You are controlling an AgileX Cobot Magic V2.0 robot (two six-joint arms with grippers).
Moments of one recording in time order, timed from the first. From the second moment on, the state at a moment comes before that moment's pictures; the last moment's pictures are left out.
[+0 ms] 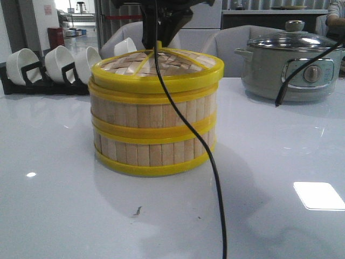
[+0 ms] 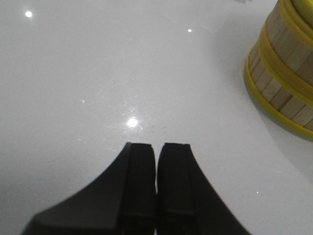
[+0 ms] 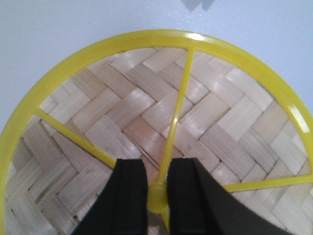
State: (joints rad) left arm -0.09 0.65 -0.39 -0.04 0.38 -0.10; right arm 0.57 2.14 -2.19 -0.04 1.02 0.11
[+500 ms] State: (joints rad) left arm -0.09 0.65 -0.39 -0.04 0.38 -0.10; right arm 0.57 2.14 -2.19 -0.04 1.02 0.11
